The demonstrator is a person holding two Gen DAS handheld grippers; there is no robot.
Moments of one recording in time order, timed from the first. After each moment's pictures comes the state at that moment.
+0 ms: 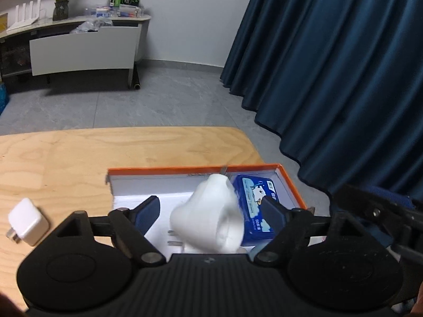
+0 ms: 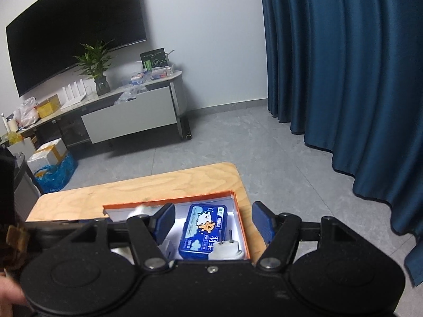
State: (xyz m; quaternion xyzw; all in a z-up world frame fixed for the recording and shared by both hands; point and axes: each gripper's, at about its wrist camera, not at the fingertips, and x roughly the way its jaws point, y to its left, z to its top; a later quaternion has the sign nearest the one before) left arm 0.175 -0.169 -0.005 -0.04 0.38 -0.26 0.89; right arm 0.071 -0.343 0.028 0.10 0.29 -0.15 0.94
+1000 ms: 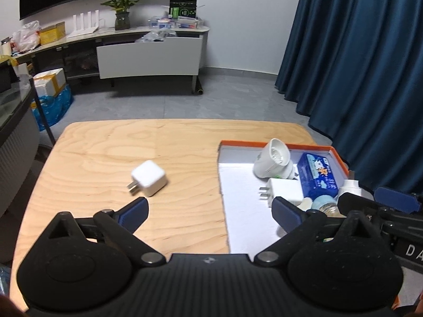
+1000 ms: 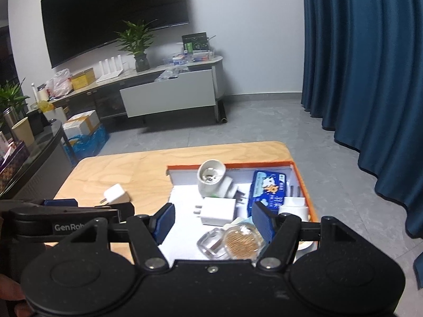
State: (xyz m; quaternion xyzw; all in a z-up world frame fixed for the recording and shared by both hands) left arm 0.113 -0.089 0.018 0.00 0.38 -0.13 0.92; right arm 0.047 -0.250 0.031 0.06 0.33 -0.08 0.94
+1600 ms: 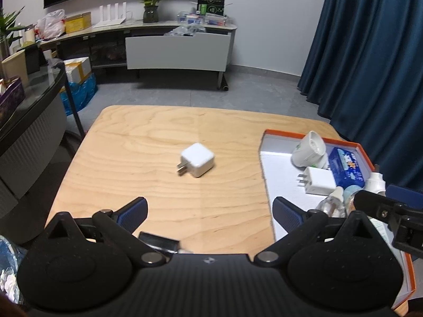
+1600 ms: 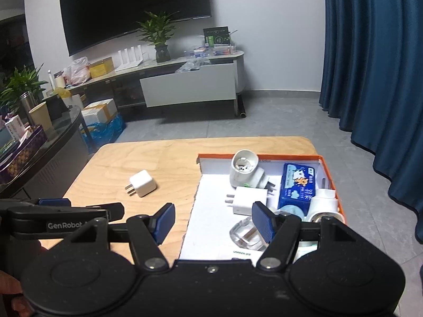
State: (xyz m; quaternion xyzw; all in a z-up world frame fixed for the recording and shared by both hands) left arm 0.098 -0.036 0.011 -0.02 0.38 -0.09 0.92; right arm 0.049 -0.216 0.024 0.05 0.34 -0.04 0.94
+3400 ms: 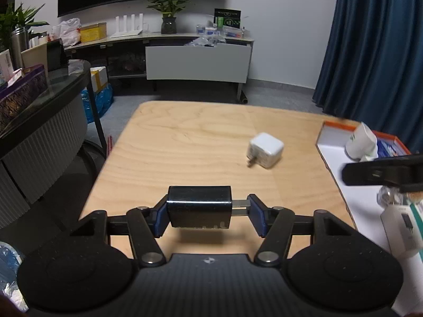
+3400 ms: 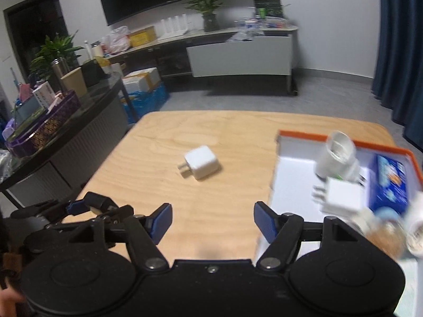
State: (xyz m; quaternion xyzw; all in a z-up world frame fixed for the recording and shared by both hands) left arm 0.103 0.042 -0.030 -0.01 0.34 -0.07 0.94; right arm 0.131 -0.151 -0.022 0.05 0.39 0.08 0.92
